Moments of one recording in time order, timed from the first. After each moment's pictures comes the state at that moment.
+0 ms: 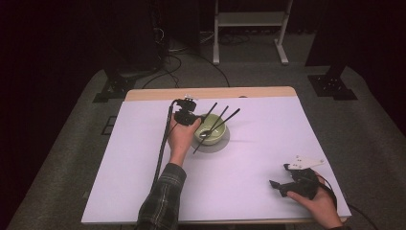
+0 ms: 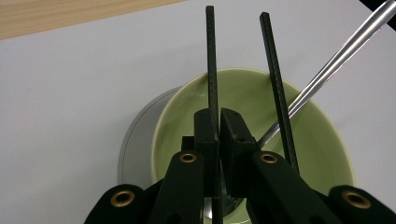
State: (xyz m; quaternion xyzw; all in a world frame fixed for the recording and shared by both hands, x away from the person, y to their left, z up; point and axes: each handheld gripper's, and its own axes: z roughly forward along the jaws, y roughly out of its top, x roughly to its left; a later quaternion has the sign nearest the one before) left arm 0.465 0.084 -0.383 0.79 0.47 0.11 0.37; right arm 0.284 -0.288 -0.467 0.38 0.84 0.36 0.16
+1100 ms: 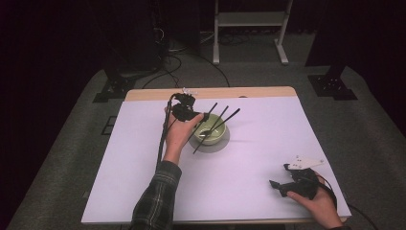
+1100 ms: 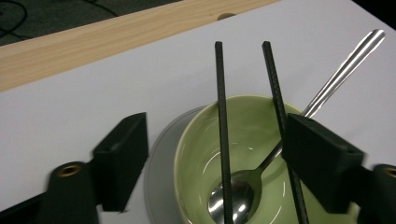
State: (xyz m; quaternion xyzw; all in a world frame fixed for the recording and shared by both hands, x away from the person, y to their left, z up) left arm 0.466 0.085 -0.362 0.79 0.45 0.16 0.37; right arm 0.284 -0.288 -0.467 0.38 0.84 0.36 0.16
